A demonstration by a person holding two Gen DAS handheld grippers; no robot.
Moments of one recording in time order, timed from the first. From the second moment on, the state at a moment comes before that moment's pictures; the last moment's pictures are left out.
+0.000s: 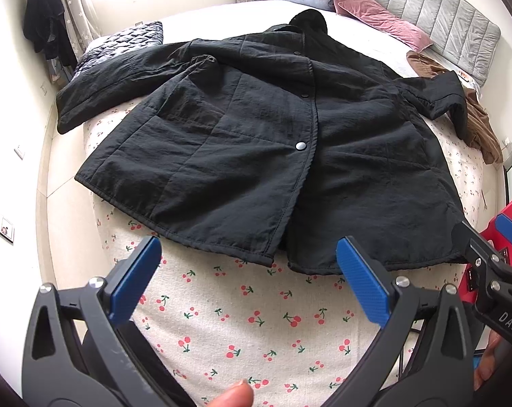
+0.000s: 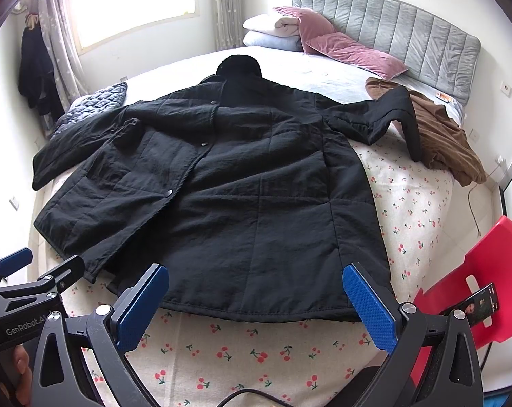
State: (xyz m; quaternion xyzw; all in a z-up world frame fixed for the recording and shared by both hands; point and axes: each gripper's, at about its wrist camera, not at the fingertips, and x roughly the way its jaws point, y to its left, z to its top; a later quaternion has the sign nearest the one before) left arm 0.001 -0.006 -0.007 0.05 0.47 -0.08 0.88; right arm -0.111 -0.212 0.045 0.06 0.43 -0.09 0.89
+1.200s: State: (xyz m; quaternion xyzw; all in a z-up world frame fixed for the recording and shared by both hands) left arm 0.002 -0.006 -0.006 0.05 0.47 -0.08 0.88; right arm -0.112 -0.215 0.041 0.07 0.44 -0.10 0.89
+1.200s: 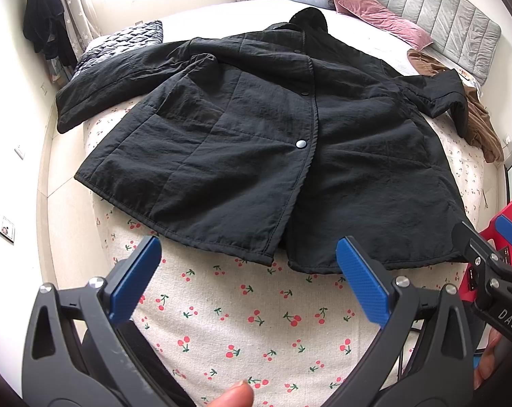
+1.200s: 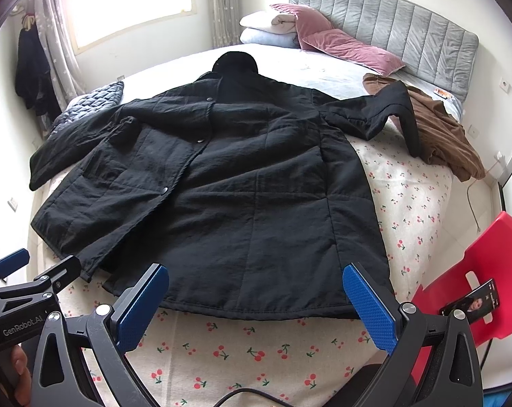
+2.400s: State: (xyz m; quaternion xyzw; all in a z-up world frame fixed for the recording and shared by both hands) left arm 0.164 0.110 -0.030 0.12 0.49 -0.11 0.86; right arm -0.073 -0.364 -0.011 0.14 0.50 -0.06 0.86
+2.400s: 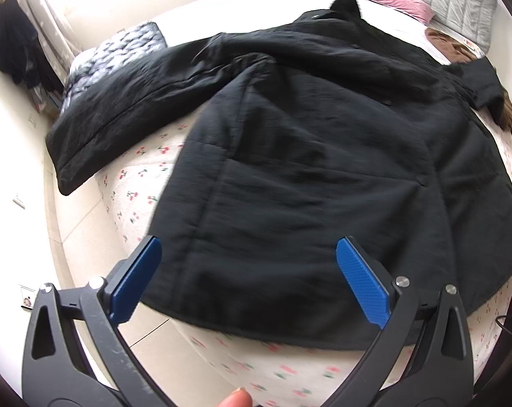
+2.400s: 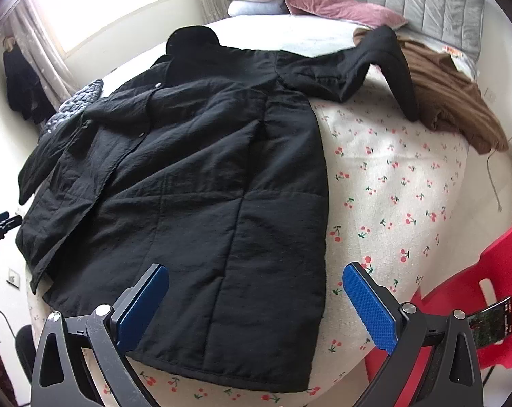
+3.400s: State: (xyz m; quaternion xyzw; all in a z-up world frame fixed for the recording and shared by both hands) left arm 0.104 0.151 0.005 -0.15 0.54 -0.31 0.77; right arm -0.107 -0.413 0.027 0.29 0.43 0.03 0.86
